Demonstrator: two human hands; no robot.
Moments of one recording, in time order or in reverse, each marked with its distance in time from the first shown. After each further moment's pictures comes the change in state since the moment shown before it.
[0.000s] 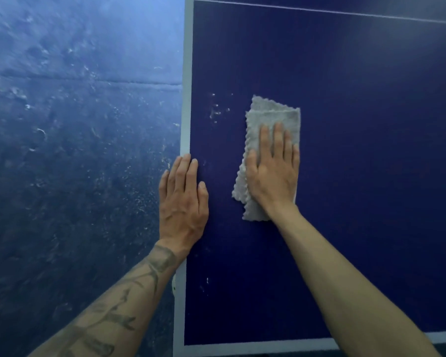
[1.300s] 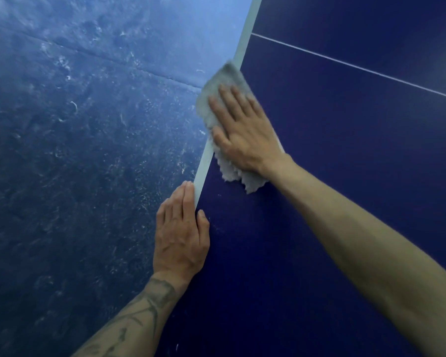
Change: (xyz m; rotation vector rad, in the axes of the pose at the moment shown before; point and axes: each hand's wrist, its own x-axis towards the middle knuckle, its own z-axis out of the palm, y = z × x) left_hand 0.041 0.010 0.020 0.082 0.046 -0.304; right_hand 0.194 -0.103 -0.018 -0.195 -0.151 -0.846
